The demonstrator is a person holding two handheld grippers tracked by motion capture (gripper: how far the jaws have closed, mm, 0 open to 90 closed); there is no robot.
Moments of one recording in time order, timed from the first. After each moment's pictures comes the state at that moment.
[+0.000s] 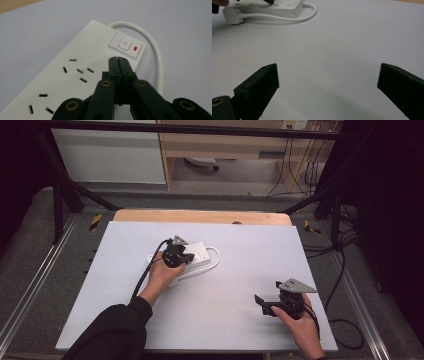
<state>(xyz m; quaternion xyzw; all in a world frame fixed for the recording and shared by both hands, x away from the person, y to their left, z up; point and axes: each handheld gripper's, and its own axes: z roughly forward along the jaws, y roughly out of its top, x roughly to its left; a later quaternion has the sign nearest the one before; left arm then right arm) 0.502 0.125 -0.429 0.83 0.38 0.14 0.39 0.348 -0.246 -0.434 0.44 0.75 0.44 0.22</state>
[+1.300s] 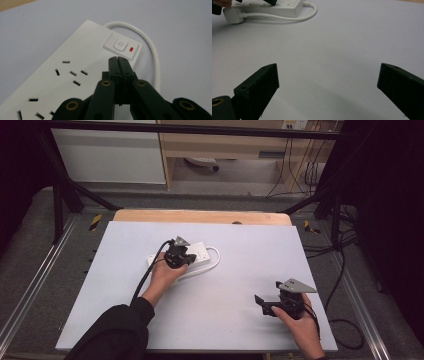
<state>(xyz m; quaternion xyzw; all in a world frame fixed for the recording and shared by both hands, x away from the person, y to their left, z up) 0.502 0.119 -0.432 0.83 0.38 0.13 0.40 0.348 -0.247 -0.435 0.43 0.75 0.44 0.21</state>
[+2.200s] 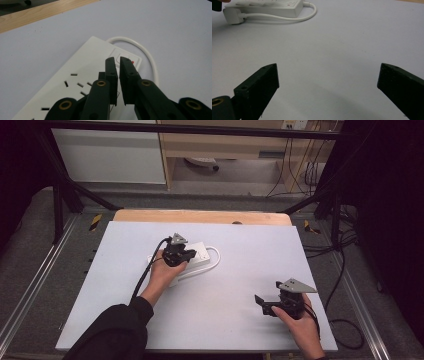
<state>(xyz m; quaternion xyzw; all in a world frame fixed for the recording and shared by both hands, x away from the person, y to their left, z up) 0.501 0.123 -0.422 0.81 0.37 0.16 0.43 0.348 -0.247 -0.435 0.43 0.75 0.44 0.22</state>
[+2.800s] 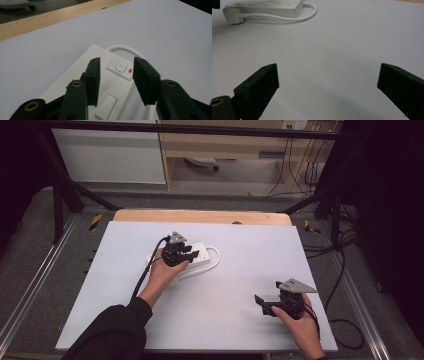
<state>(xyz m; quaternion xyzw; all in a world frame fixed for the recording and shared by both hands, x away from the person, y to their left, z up) 0.498 0.123 -0.415 0.79 0.38 0.17 0.45 0.348 -0.247 -0.434 0.44 0.75 0.44 0.21</state>
